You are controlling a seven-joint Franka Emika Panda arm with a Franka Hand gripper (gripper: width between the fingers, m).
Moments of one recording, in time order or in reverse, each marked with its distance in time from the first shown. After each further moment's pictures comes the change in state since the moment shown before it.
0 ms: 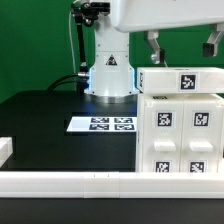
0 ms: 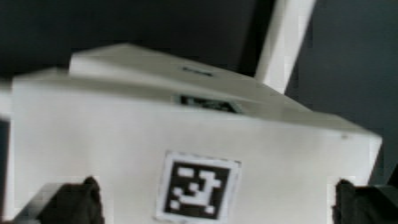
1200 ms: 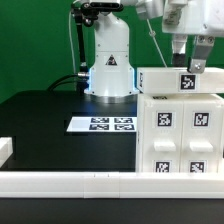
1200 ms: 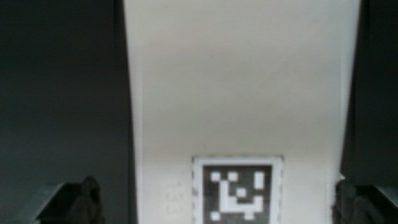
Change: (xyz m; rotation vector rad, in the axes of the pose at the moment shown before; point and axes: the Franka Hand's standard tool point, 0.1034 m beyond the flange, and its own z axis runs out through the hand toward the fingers) arm 0.008 0.008 0.014 -0.125 -0.075 -1.145
